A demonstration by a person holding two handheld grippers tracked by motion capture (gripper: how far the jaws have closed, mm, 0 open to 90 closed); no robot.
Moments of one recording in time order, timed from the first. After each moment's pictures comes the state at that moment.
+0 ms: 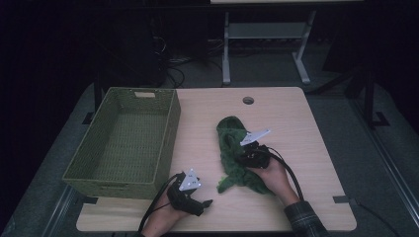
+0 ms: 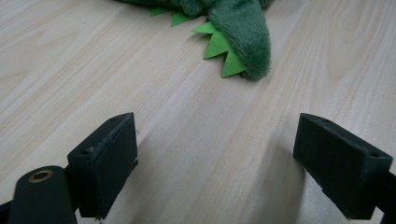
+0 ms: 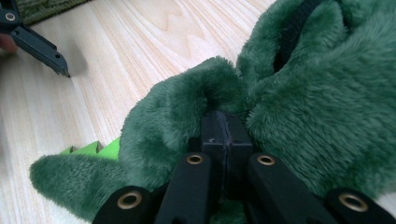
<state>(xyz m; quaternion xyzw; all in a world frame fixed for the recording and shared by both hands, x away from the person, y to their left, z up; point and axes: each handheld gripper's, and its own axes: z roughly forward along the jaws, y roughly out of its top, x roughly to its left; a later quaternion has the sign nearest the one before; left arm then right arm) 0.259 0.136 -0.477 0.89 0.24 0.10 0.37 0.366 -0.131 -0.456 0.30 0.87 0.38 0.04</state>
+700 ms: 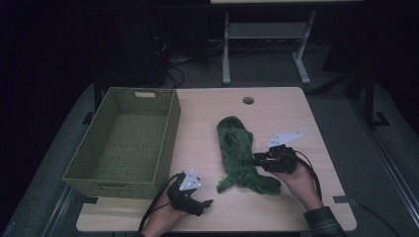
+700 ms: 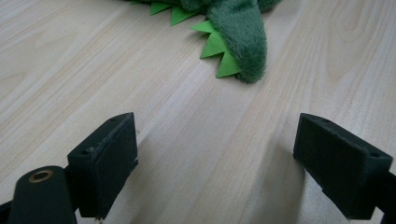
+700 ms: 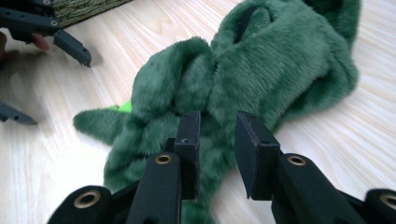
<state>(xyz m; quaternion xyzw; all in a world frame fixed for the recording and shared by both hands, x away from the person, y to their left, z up) 0.260 0.136 -0.477 0.89 0.24 0.10 0.37 0.329 -0.193 -0.422 0.32 0.86 0.40 0.08</state>
